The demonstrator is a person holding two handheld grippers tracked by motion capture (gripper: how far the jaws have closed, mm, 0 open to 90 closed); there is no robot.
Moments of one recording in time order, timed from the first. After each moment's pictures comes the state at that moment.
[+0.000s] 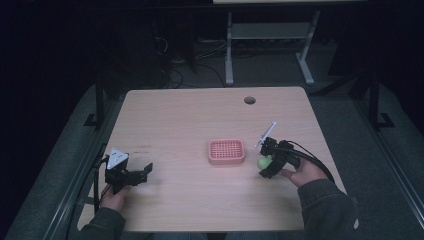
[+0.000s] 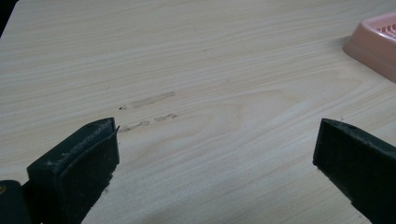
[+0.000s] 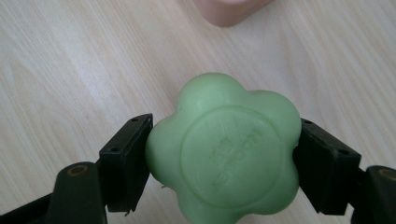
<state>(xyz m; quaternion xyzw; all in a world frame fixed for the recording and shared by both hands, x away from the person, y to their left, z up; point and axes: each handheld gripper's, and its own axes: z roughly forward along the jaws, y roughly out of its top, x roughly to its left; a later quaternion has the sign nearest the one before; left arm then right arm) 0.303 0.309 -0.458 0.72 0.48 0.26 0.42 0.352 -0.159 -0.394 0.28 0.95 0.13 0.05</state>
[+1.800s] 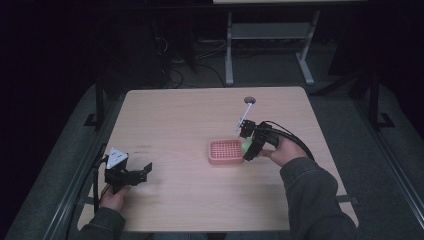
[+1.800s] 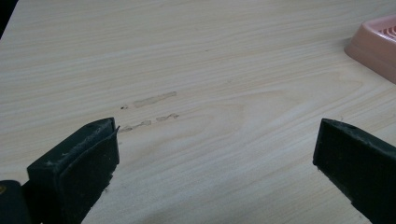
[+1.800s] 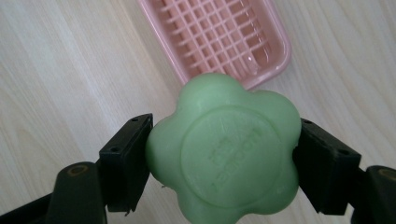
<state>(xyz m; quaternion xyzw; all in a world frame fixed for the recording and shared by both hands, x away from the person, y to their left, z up) 0.304 0.310 -0.458 0.72 0.49 0.26 0.42 0.400 -0.107 -0.371 0.24 0.96 0.12 0.05</state>
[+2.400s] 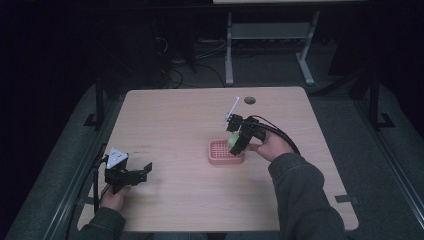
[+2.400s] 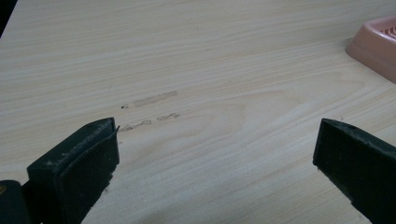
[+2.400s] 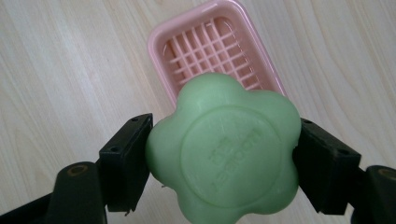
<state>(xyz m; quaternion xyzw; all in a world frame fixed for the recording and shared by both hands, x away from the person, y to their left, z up) 0.304 0.310 -0.459 0.72 0.49 0.26 0.42 0.412 -0.074 -0.363 0.22 0.96 0.15 0.04</state>
